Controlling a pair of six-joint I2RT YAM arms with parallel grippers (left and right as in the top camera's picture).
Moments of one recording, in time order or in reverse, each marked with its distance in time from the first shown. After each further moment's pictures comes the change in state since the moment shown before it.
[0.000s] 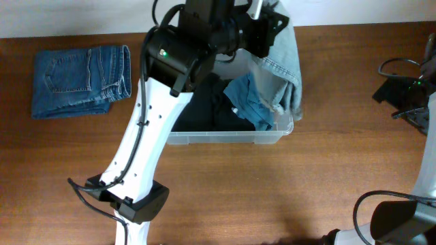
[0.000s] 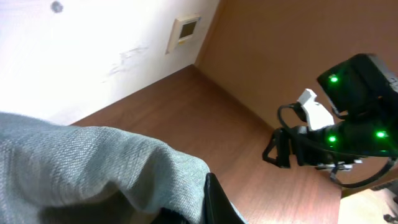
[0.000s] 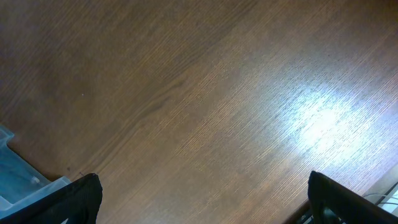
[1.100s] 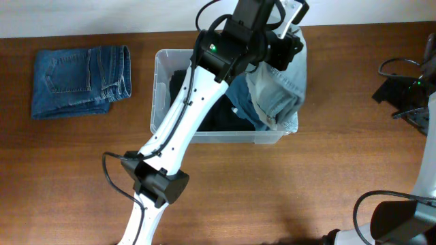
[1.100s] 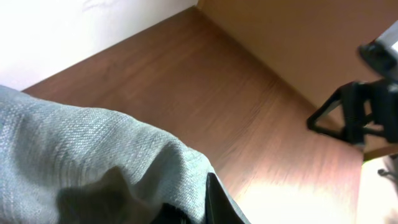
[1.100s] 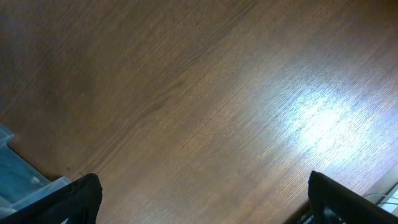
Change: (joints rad) left arm -0.040 0.212 0.002 -0.008 0.007 0.076; right arm 0.000 0.000 0.000 0.000 0.000 0.000
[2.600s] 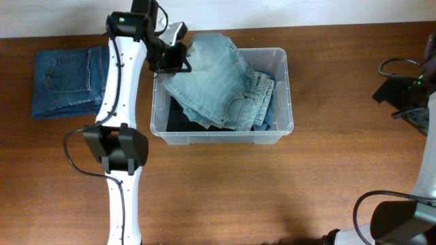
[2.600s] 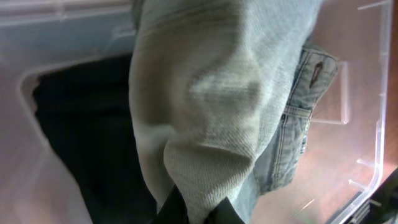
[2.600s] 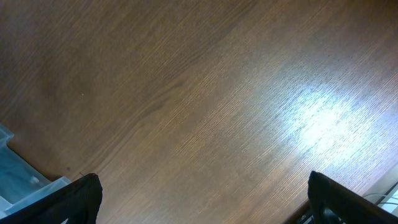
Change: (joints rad) left arm 0.497 0.198 0.006 -0.540 0.081 0.136; right arm 0.000 0.000 0.000 0.000 0.000 0.000
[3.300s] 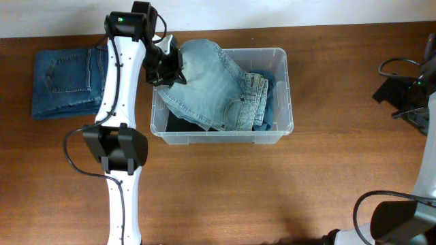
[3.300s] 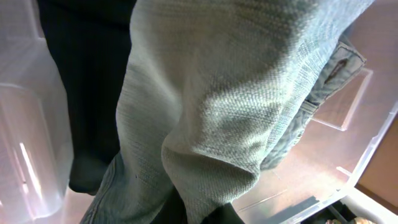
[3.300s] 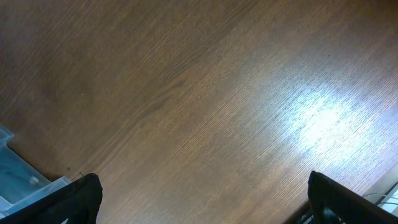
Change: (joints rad) left arm -0.004 0.000 0.000 -0.152 -0.035 -0.245; right arm 0.000 0.000 0.000 0.000 0.000 0.000
